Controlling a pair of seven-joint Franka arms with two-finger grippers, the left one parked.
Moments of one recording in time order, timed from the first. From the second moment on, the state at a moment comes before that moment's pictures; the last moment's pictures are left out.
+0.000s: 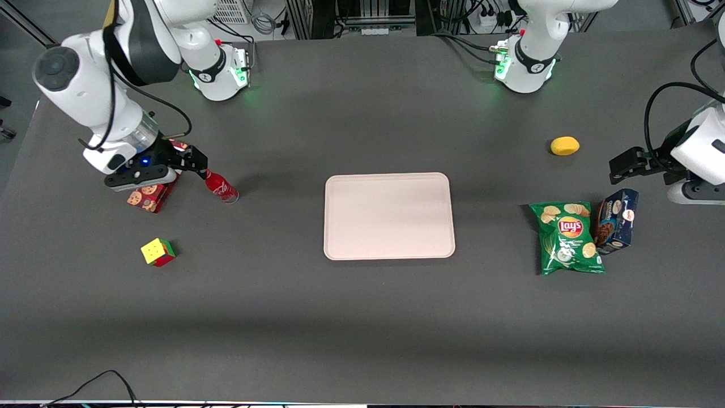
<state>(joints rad) 0.16 -0.20 0.02 -2.31 0.03 2.21 0.03</state>
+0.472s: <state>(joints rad) 0.16 -0.23 0.02 -2.60 0.03 2.56 0.03</state>
